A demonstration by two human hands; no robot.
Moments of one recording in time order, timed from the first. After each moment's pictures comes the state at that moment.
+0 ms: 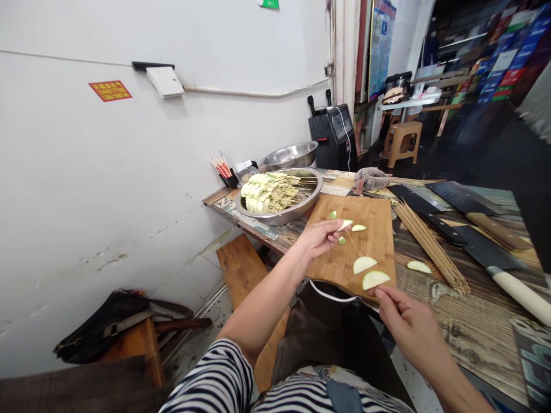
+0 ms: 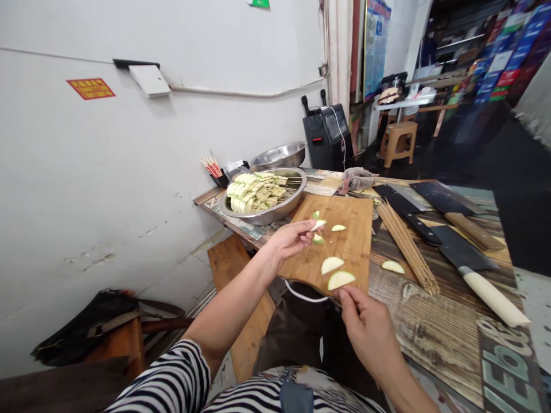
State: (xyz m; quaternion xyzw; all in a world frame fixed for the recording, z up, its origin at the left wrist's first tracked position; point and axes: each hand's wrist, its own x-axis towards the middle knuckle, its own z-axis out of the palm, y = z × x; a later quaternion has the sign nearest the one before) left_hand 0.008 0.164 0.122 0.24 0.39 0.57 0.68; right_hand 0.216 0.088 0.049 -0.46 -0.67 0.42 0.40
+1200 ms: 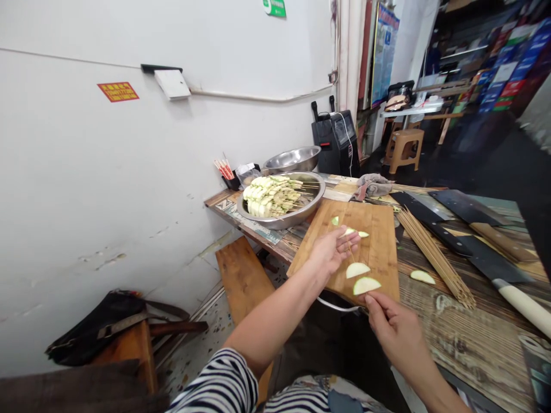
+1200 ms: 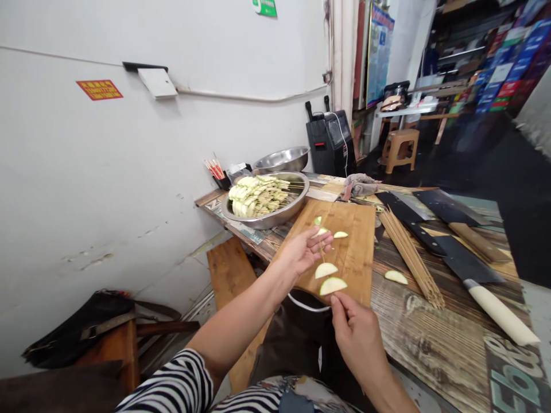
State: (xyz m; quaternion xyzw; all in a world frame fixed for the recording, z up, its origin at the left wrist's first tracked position) left_hand 0.043 0.159 0.121 0.13 0.44 0.64 0.62; right_hand 0.196 0.091 0.042 -0.44 -0.69 0.40 0.42
